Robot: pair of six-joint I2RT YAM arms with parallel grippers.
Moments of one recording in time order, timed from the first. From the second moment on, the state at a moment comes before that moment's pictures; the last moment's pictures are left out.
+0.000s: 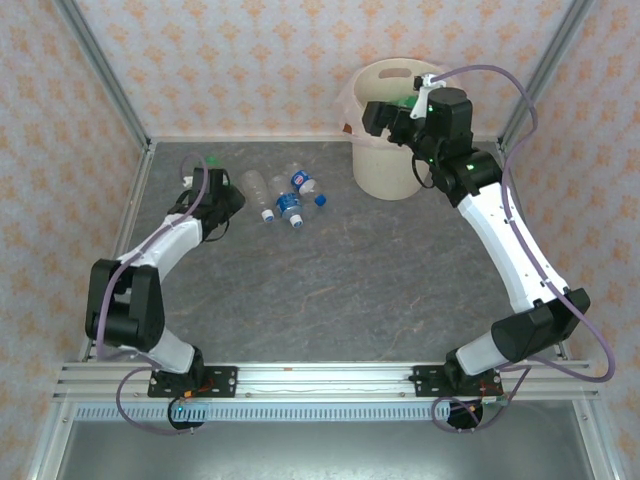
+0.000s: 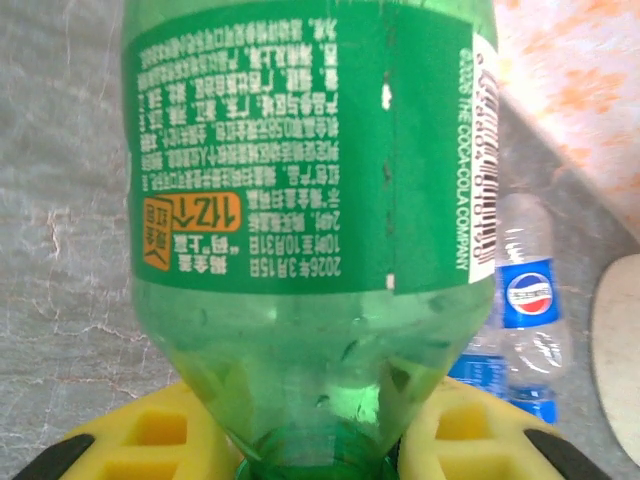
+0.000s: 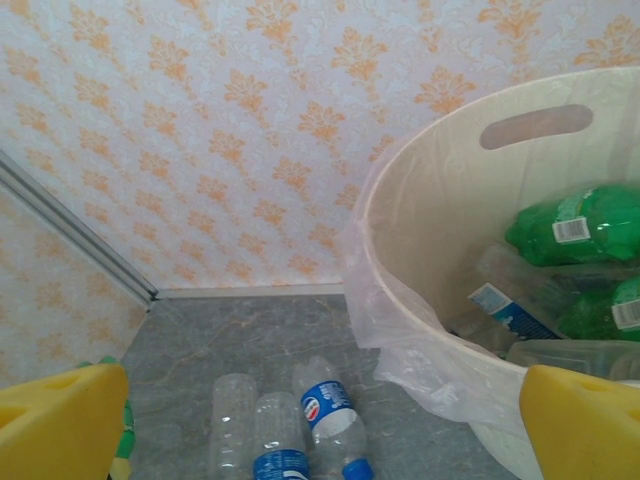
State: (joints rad) left arm -0.10 1.49 1.01 -0.23 -0.05 -0.77; right arm 0.37 1.48 1.69 -0.46 -0.04 0.40
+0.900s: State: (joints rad) left arm -0.61 1.40 1.25 -0.19 -0.13 -0.35; right arm 0.38 1.63 1.80 -0.52 -0.56 0.45
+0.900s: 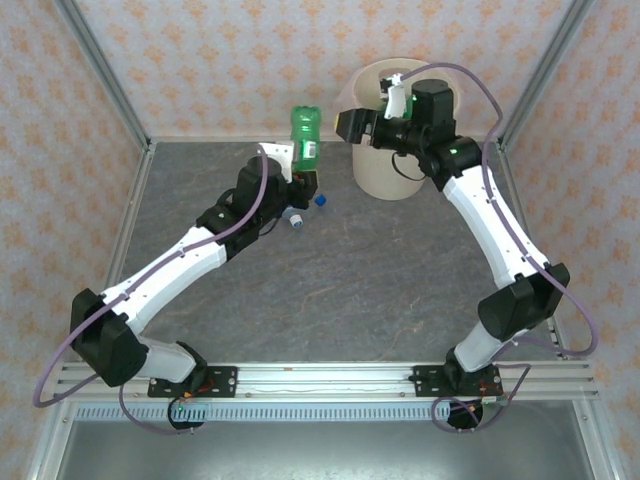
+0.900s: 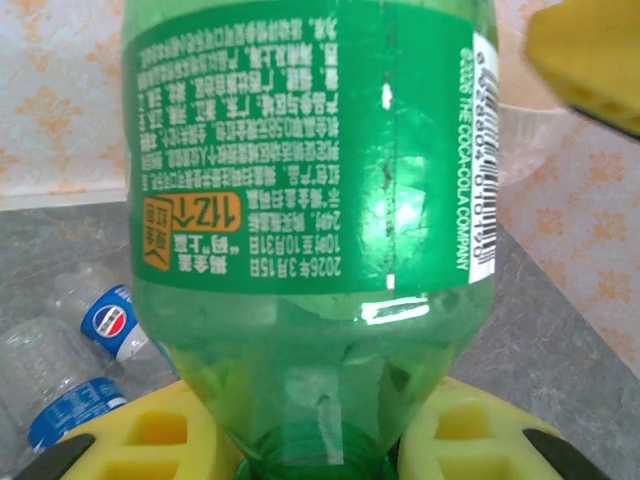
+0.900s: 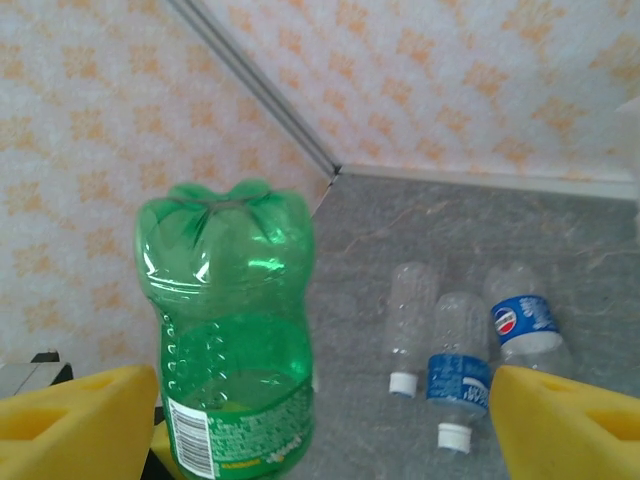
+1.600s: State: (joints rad) left arm -0.74 1.44 1.32 -0.25 -0.21 -0.25; right arm 0.39 1.65 1.80 -0.54 -0.66 0.46
